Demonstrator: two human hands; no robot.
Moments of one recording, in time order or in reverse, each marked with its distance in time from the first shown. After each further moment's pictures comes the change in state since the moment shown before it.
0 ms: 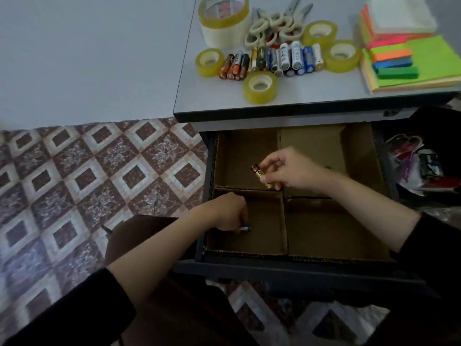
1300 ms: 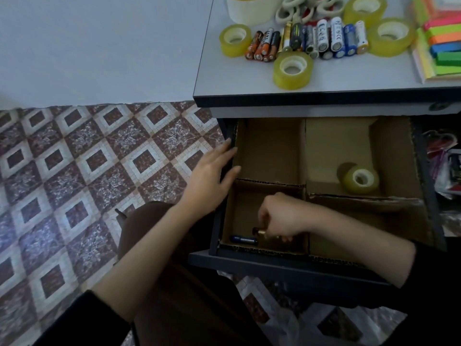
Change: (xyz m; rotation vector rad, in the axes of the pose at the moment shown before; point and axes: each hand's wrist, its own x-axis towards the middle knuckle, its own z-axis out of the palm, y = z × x) left_hand -0.028 -0.045 0.006 -0.260 0.933 -0.008; right_hand -0.007 -0.009 0.068 -0.436 -0.508 0.221
